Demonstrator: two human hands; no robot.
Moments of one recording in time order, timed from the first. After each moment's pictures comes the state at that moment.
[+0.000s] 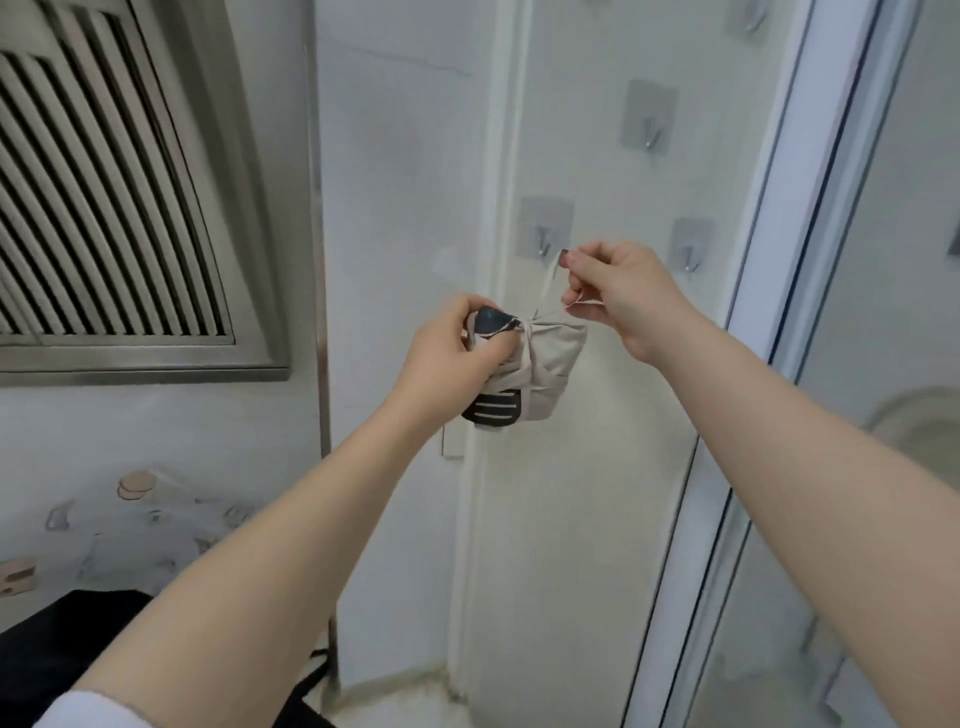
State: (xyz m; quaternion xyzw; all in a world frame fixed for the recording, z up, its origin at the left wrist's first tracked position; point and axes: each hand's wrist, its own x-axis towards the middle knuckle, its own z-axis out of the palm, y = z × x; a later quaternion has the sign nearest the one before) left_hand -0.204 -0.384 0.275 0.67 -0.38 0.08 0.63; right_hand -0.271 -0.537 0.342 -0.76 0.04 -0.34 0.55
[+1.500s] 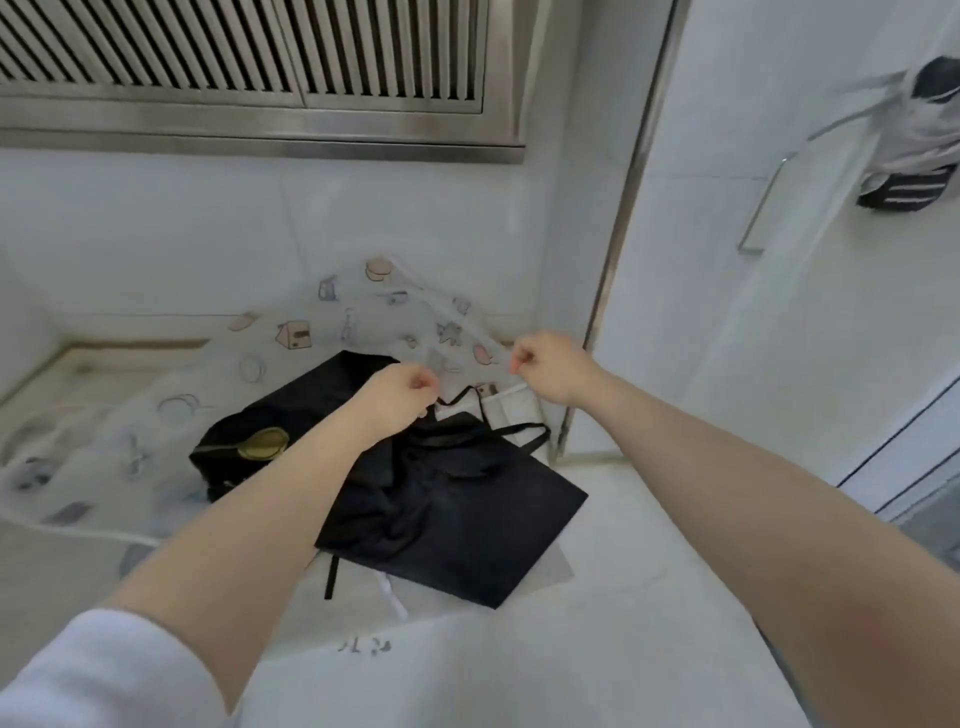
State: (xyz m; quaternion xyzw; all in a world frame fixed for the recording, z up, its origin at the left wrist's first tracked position) left_hand -0.102 -0.083 0.046 0.89 -0.17 -0.14 0.40; right_hand -0.146 -0.284 0.077 -0.97 0.03 -0.01 0.23
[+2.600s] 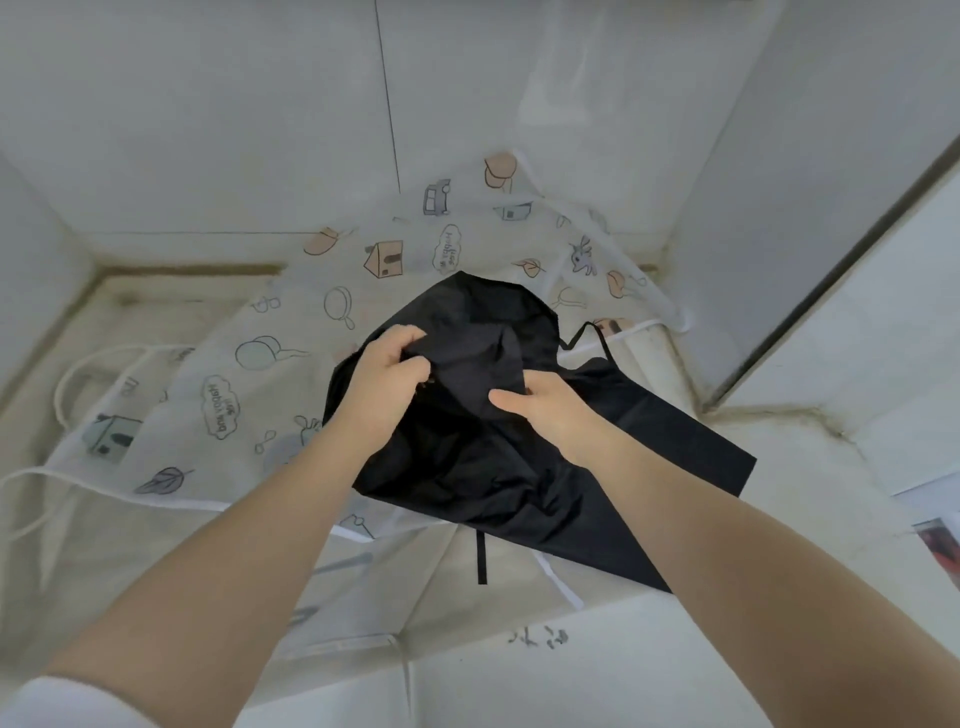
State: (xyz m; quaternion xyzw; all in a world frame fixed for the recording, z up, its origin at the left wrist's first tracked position) left_hand -0.019 0.073 -0.035 0.76 -0.09 -0.14 0.62; right_hand -0.076 -0.108 -0.065 -0.74 0.12 0.11 0.66
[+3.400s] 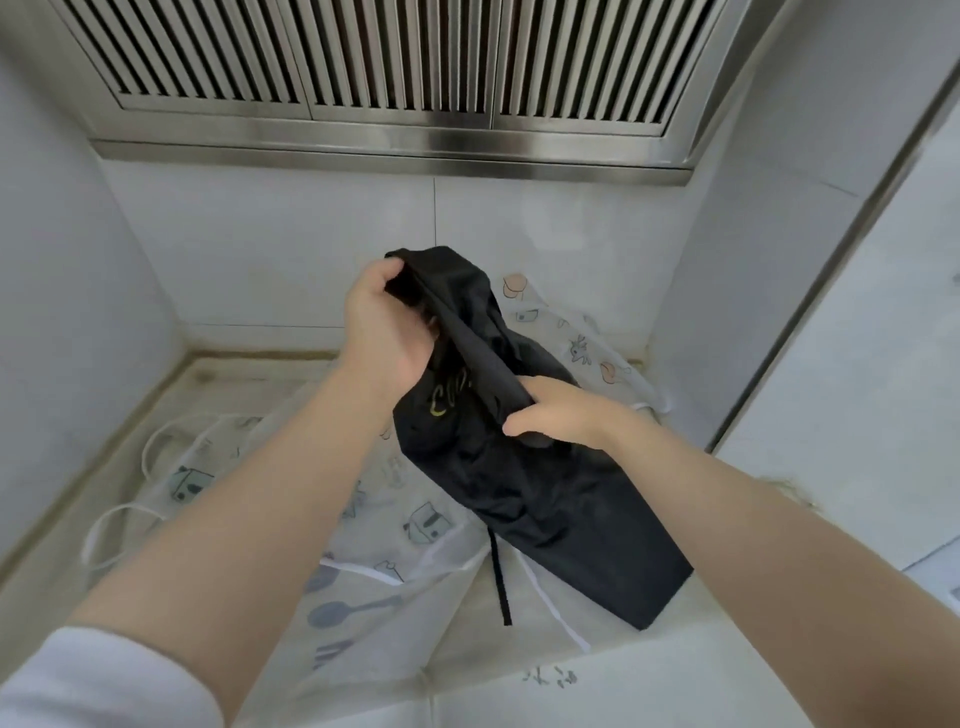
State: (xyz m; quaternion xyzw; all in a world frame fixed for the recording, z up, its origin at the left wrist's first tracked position) left_hand -0.047 0.087 0.133 0.36 -0.02 -0.12 0.92; right_hand -0.093 -0.083 0.071 -0.89 -0.02 0.18 0.41
